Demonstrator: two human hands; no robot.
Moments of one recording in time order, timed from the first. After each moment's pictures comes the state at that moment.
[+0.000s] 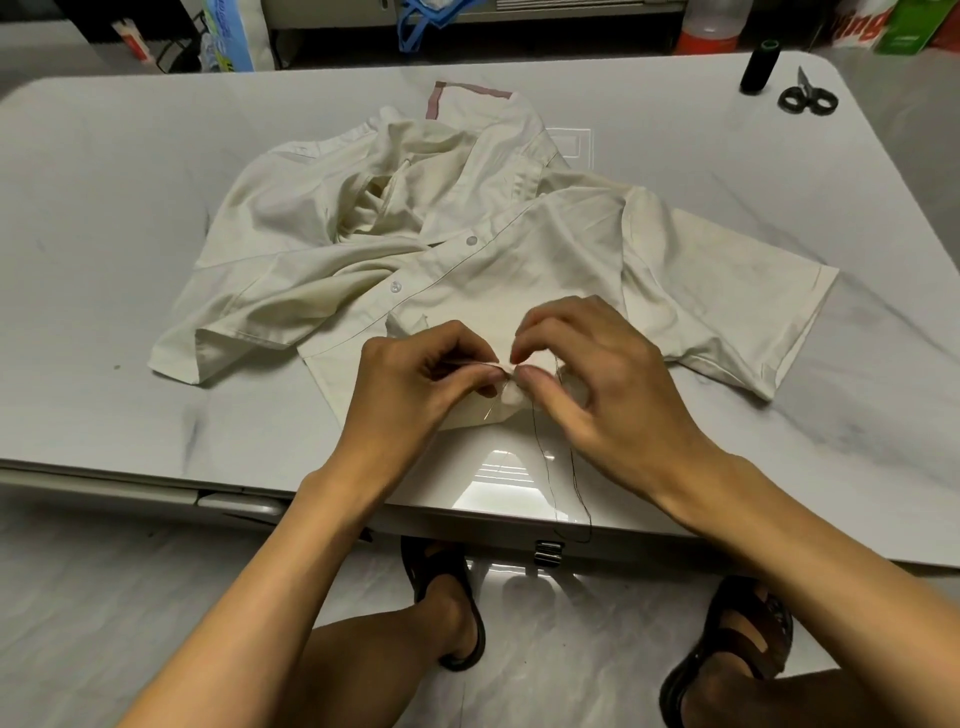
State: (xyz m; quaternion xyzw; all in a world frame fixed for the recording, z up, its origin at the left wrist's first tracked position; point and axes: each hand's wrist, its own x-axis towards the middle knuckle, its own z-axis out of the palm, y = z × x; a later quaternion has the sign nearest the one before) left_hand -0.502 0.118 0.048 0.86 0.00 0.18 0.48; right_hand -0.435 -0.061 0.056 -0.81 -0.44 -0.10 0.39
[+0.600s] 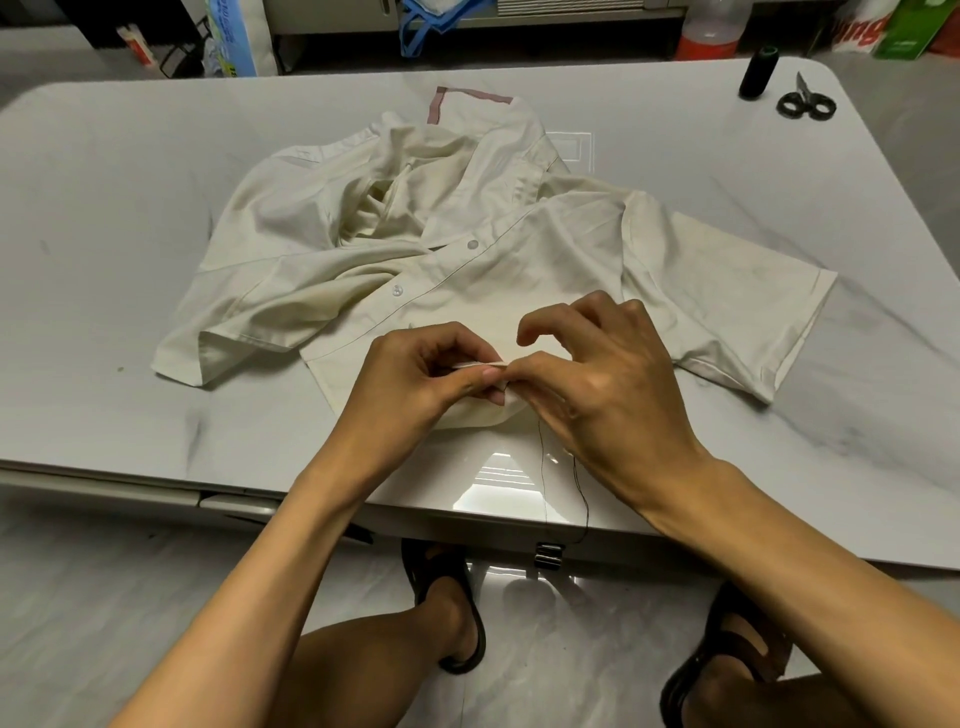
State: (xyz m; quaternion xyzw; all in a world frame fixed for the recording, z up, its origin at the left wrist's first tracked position) left_hand -0.500 0.122 0.057 0.79 0.05 0.06 0.60; right_hand -0.433 -0.058 0.051 -0.81 -0.47 -0.26 0.25
